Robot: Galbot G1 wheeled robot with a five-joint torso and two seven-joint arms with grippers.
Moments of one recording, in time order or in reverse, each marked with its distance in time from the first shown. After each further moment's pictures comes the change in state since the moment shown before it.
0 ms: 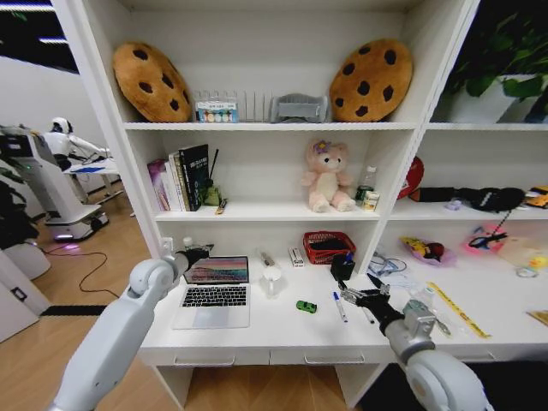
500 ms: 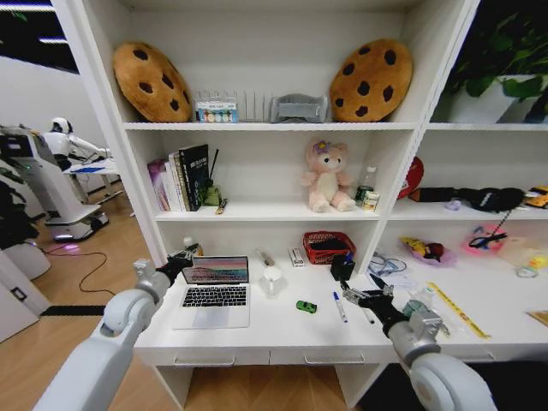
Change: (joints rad) left arm 0.248 0.040 -0.162 -0.147 0.109 -0.147 0.143; right arm -0.008 -0.025 0.014 0.020 0.015 -0.015 0.001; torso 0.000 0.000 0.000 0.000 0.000
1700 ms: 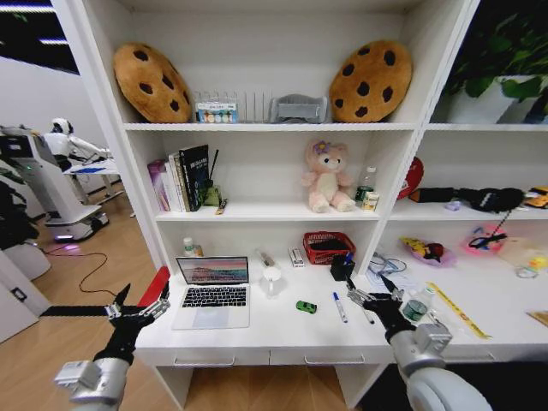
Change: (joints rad) left arm 0.804 -0.410 -0.443 -0.468 0.368 -0.437 0.061; right arm -0.028 0.182 -0.010 0.048 -0.084 0.071 0.036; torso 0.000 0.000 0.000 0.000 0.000
